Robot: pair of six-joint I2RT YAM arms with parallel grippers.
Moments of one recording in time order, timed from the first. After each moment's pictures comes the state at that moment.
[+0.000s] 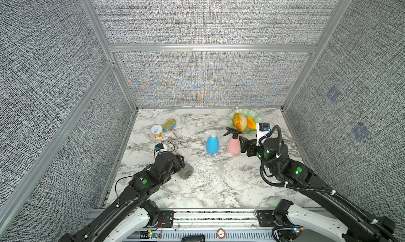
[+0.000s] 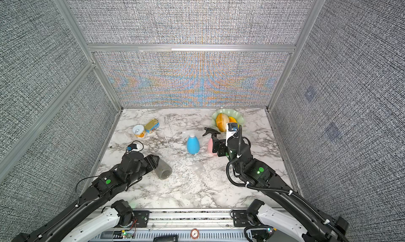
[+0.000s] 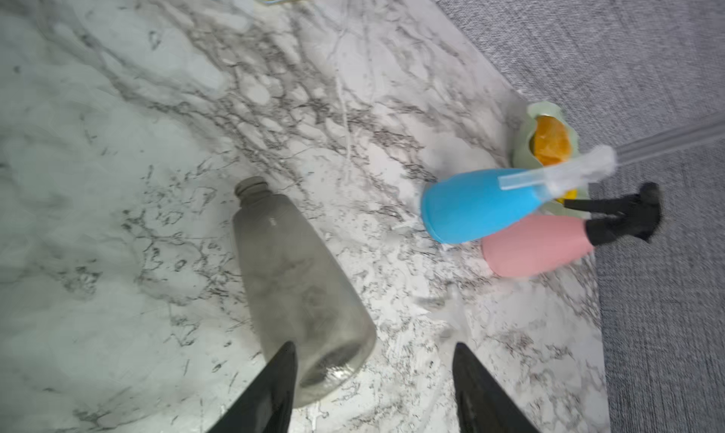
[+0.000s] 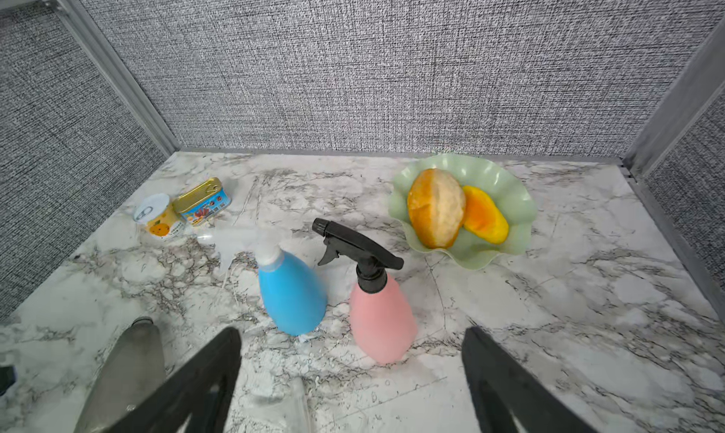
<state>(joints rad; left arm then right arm) -0.63 0.78 0.64 -0.63 -0.17 -0.99 0.77 0.88 0.89 -0.37 0.47 0.32</state>
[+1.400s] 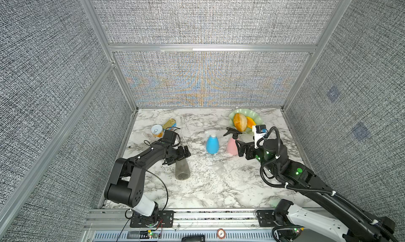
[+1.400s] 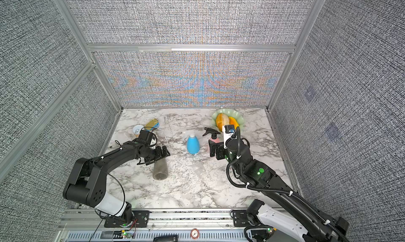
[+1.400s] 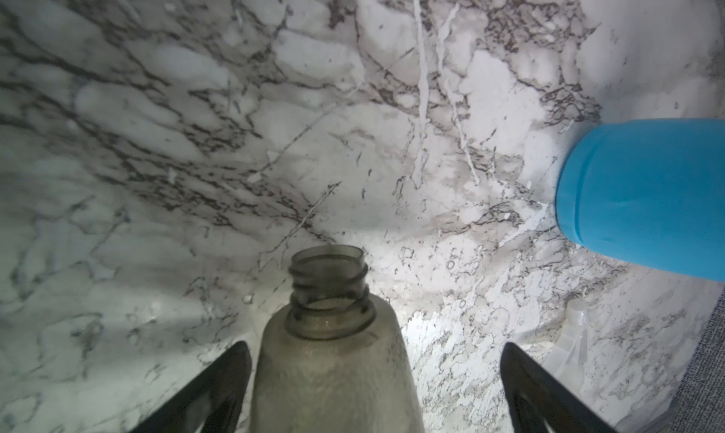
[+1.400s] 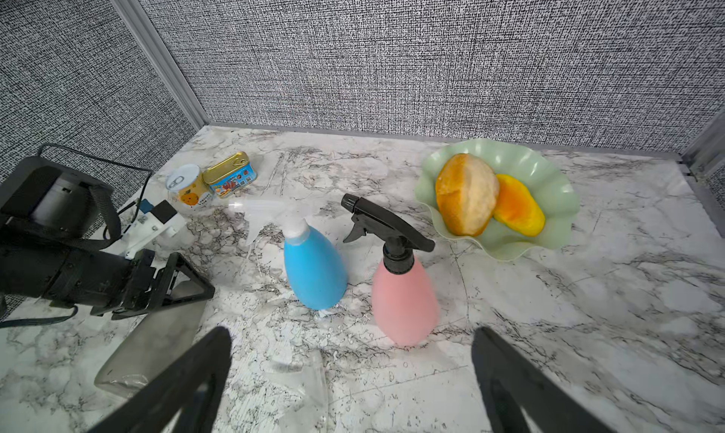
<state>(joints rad) -0.30 1.56 0.87 -0.51 0.32 -0.54 0.77 0.86 0.88 -0.39 0.38 0.32</state>
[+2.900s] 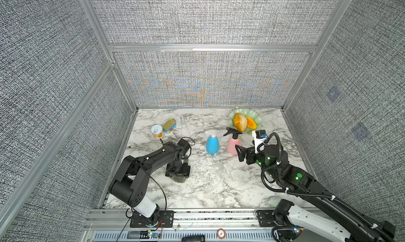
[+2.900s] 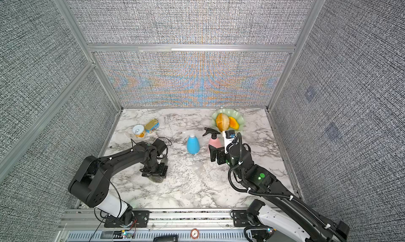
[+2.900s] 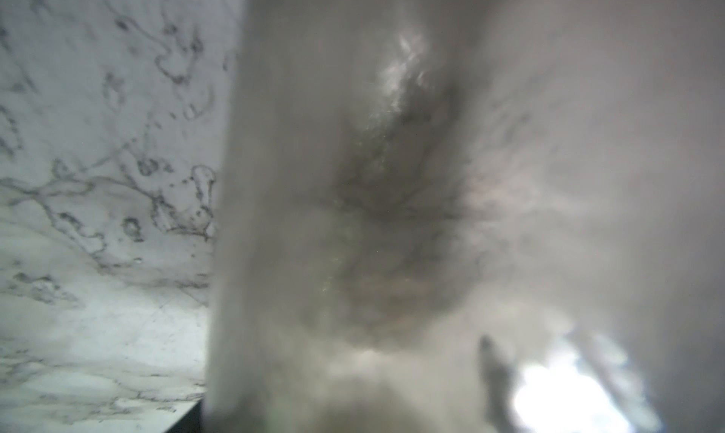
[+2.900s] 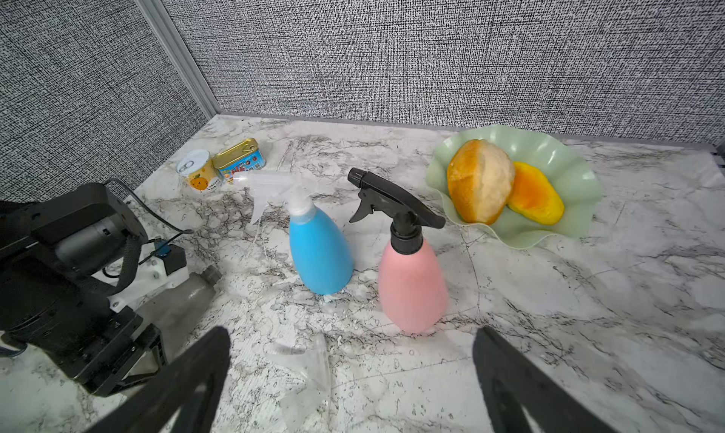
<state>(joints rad) -0.53 1.59 0.91 -0.96 0.10 -0.42 0.77 0.79 0.77 -0.34 0.34 0.31</state>
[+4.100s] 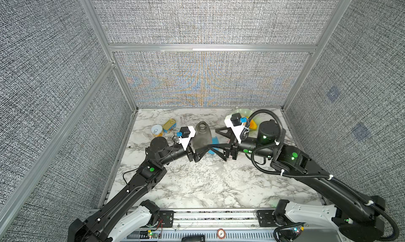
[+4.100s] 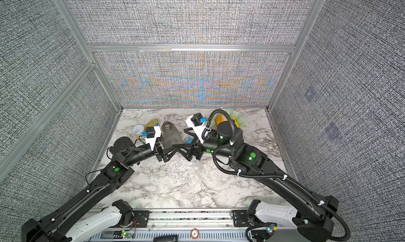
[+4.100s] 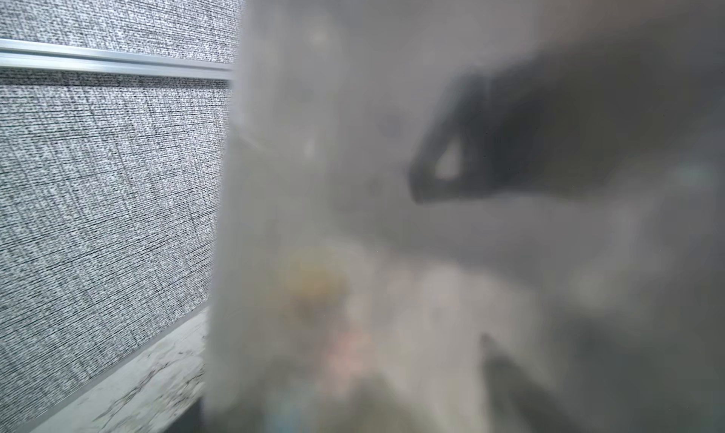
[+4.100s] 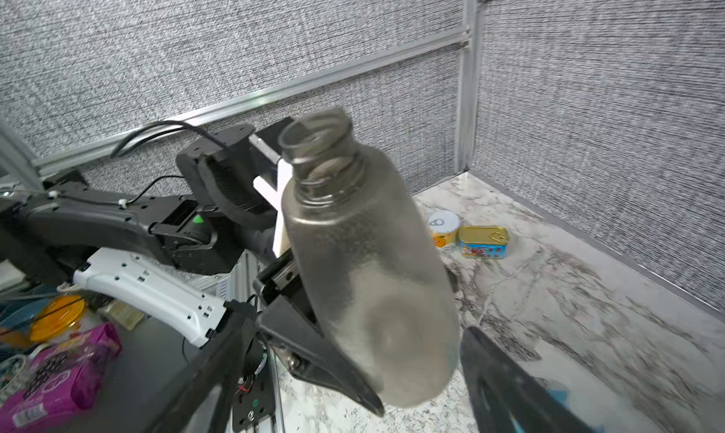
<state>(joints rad) -0.61 0.92 0.72 0.27 0.60 -0.05 0.91 1.14 1.30 -0.30 -0.30 0.13</state>
